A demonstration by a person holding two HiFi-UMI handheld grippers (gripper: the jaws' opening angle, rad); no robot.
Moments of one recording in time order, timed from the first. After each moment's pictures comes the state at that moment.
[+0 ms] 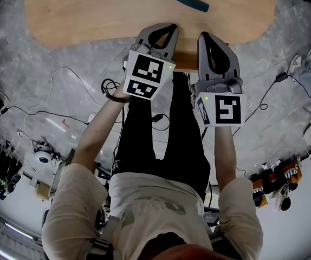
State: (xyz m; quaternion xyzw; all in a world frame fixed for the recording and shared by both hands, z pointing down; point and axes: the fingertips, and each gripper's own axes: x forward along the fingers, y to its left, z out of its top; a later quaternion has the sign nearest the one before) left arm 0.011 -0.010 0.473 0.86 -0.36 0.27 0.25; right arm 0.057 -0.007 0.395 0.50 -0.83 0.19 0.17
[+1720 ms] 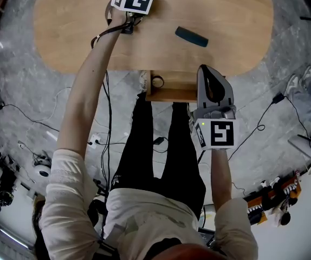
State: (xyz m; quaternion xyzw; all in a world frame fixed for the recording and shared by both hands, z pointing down) left arm -0.111 -0.270 0.592 0.72 -0.47 0.45 0.23; right arm 0.057 -0.032 0.415 0.50 -0.81 0.22 0.20
